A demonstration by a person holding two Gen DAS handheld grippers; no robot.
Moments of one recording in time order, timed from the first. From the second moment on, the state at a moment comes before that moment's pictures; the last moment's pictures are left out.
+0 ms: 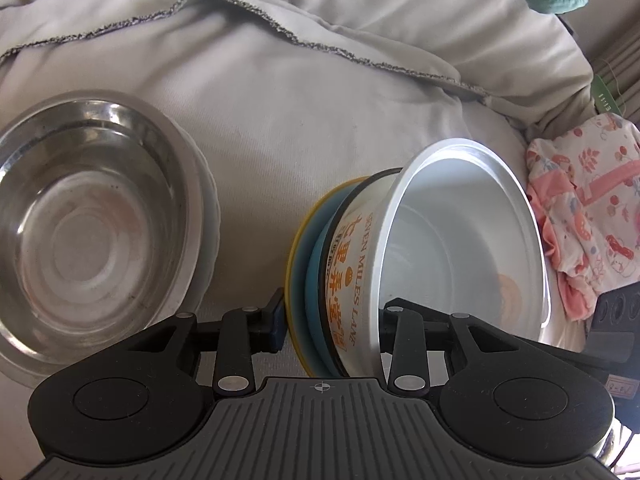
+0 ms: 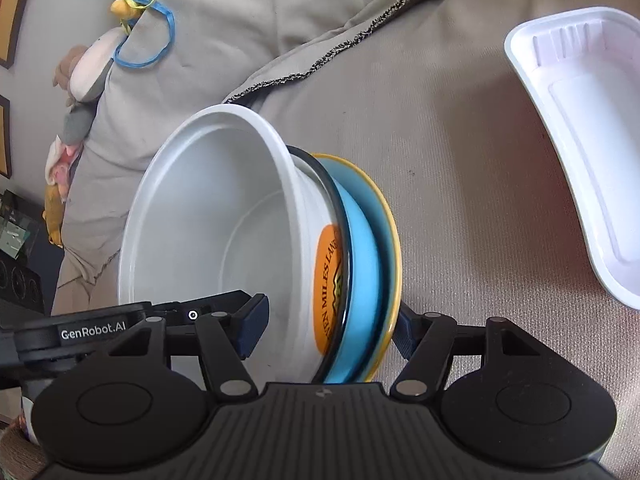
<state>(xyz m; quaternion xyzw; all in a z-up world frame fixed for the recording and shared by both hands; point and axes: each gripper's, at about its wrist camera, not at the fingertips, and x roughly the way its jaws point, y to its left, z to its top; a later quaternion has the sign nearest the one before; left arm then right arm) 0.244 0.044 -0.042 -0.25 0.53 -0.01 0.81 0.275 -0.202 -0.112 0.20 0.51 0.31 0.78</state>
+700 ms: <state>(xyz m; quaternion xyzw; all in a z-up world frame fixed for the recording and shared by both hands) 0.194 0.062 -0.041 -0.25 0.56 -0.05 0.79 0.227 -0.172 -0.101 0.13 0.53 0.29 0.79</state>
